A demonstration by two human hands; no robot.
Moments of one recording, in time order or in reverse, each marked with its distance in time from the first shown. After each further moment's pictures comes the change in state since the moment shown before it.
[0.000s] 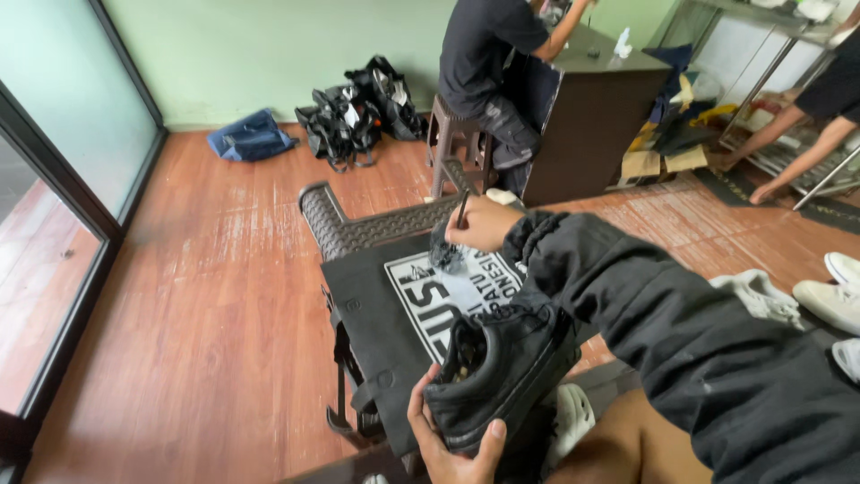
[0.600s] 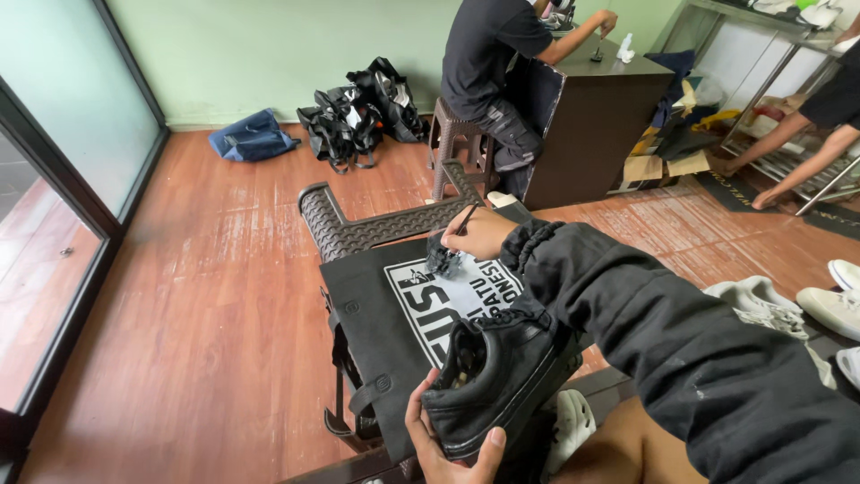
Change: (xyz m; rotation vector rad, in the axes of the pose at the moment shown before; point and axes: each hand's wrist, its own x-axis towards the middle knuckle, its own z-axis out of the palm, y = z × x) left_hand 0.002 -0.003 -0.001 -0.060 0.025 -0.053; right_hand 0.024 0.027 0.024 0.056 0.016 -0.071
